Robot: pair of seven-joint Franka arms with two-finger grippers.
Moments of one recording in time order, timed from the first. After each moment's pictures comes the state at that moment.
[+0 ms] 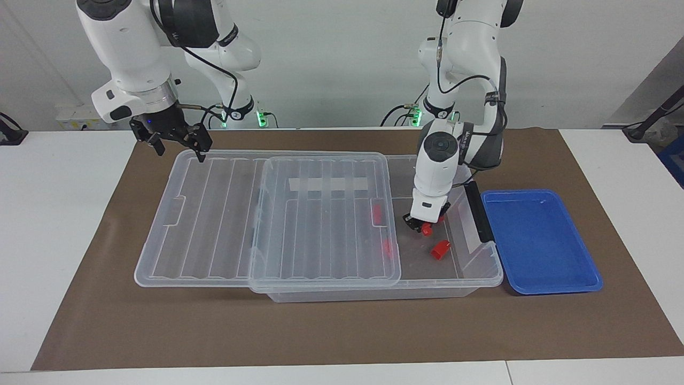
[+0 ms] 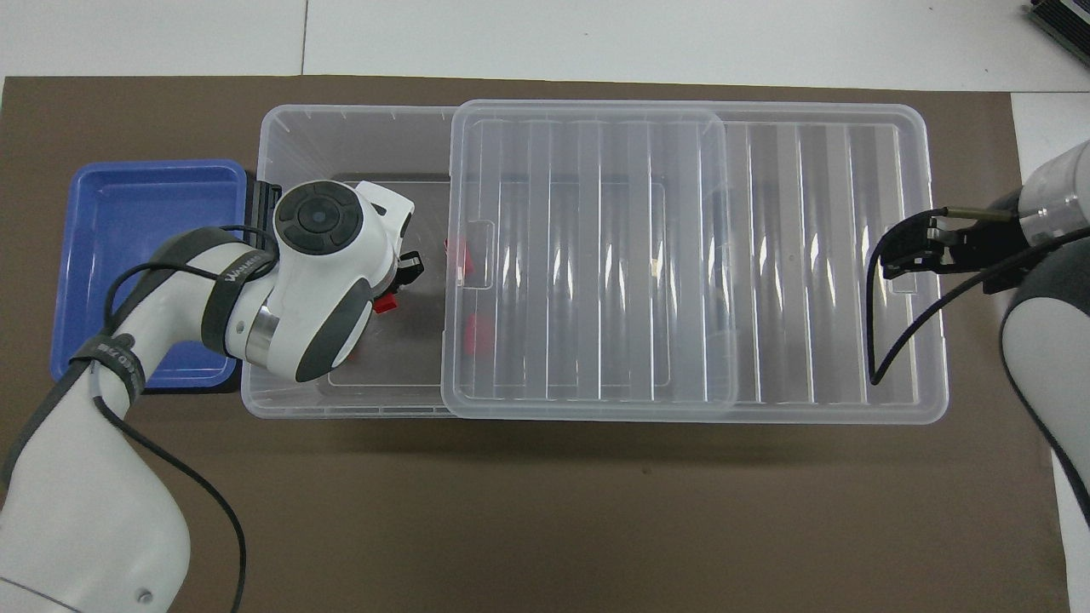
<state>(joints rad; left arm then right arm) -0.36 0.31 -0.04 -1.80 0.13 2.05 -0.81 0.02 0.04 0.06 -1.57 -0.07 1.57 0.27</state>
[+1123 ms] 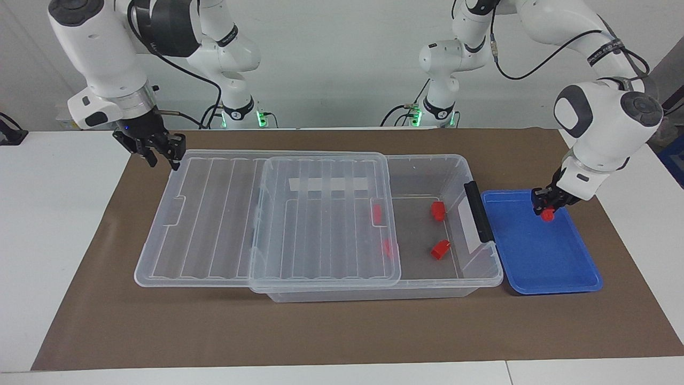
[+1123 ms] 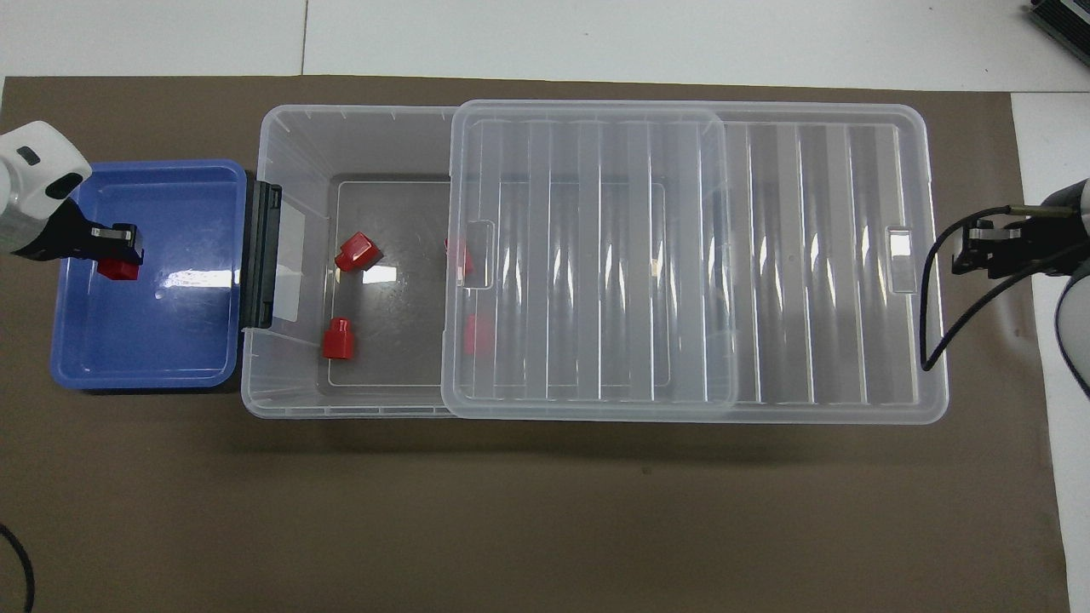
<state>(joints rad) 0.12 0.24 -0.01 -1.78 0.04 2.02 0.19 -0.10 0.03 0.05 -1.66 -0.07 1.72 0.11</state>
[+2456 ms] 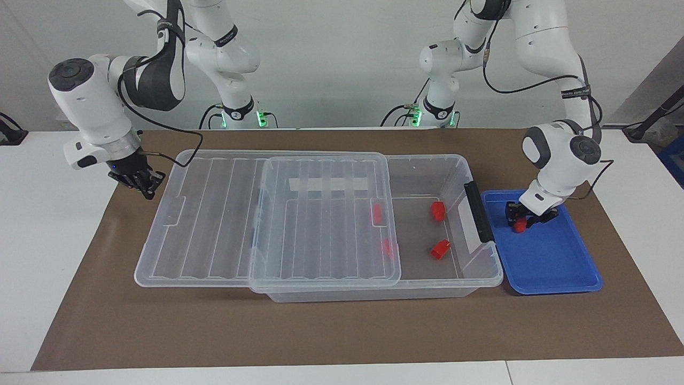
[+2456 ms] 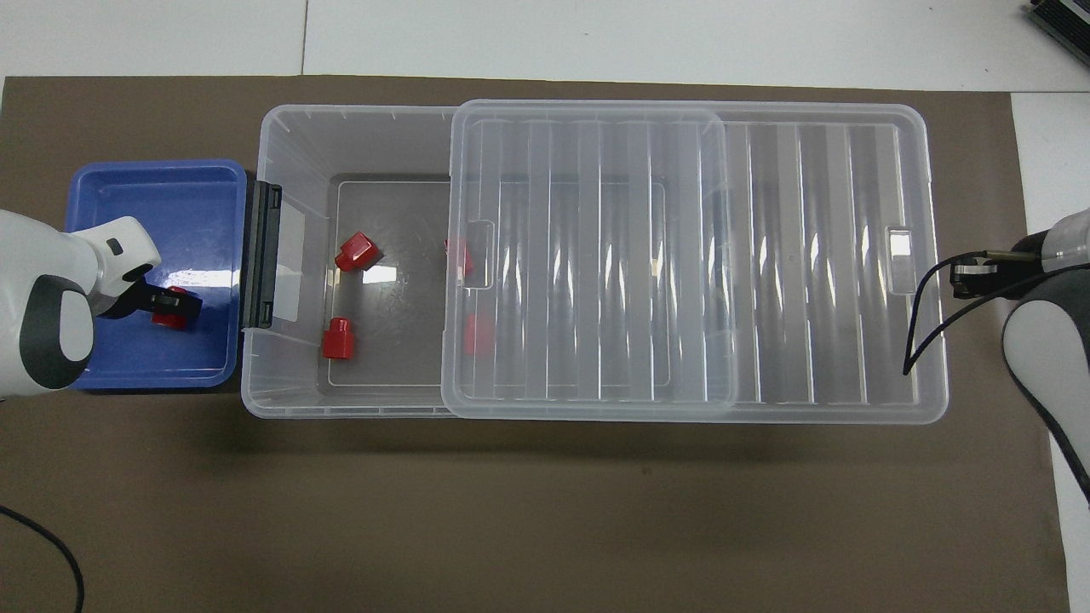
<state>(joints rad) 0.15 0.27 -0.02 -2.04 0.03 2.31 0.35 -0.20 0.02 0.06 -1.93 -0.07 1.99 0.06</state>
